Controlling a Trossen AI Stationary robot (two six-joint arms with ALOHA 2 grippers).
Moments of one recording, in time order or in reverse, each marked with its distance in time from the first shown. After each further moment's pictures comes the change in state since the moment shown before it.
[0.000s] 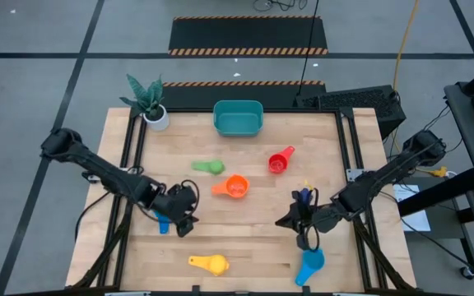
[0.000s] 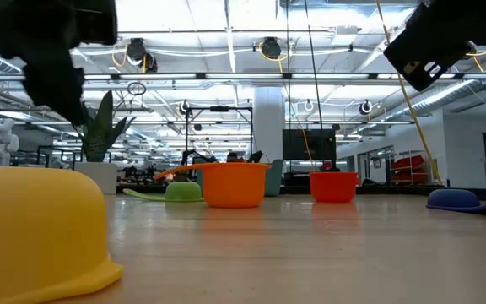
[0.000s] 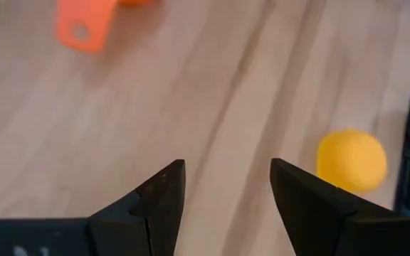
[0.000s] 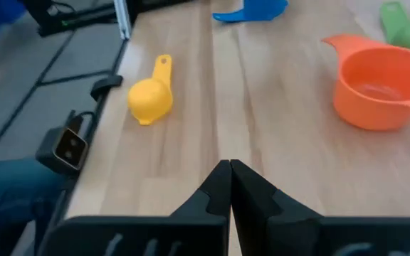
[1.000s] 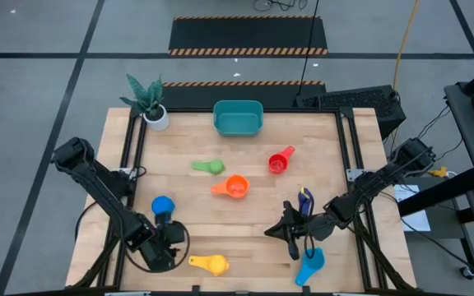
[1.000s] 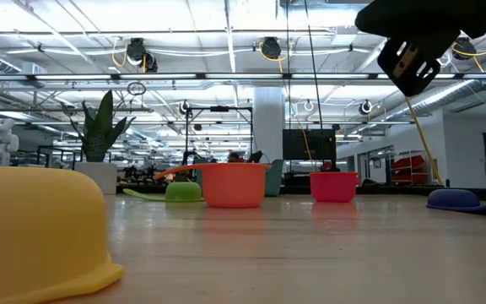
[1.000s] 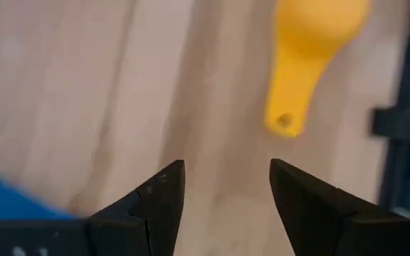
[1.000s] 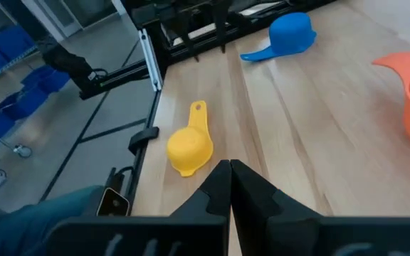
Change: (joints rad) left arm -0.369 0.236 0.217 -0.270 -0.073 -0.145; right arm 0.028 0.196 0.009 0.371 0.055 0.073
